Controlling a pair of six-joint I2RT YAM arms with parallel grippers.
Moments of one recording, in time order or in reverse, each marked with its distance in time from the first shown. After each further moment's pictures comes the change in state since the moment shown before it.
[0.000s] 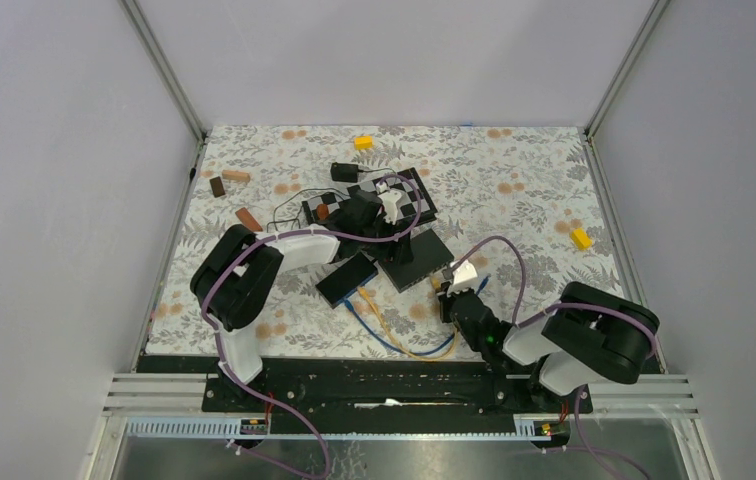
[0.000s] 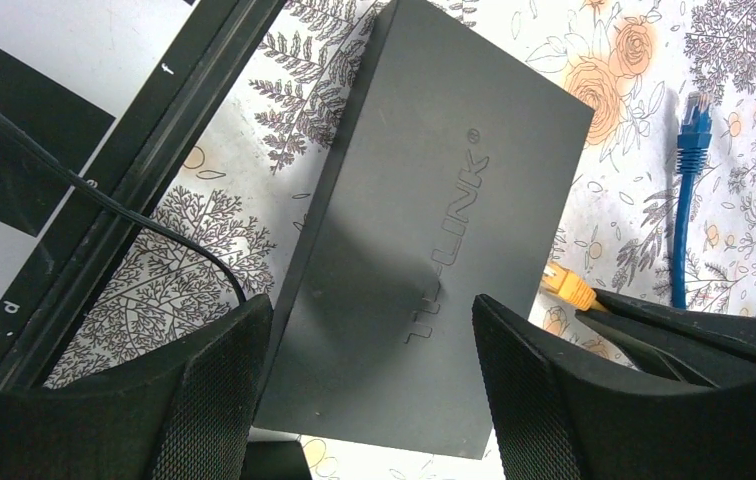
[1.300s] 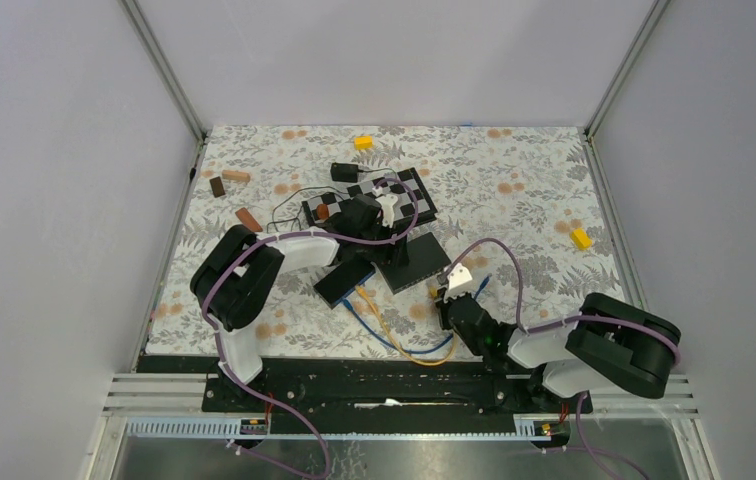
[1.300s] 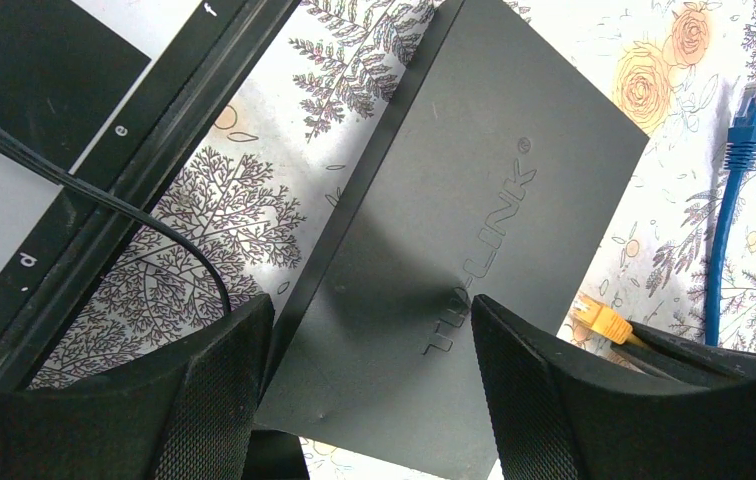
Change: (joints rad) left arm 0.000 0.000 -0.029 -0.007 -0.048 -0.024; right arm 0.049 -0.121 0.021 -0.222 -0.032 0.002
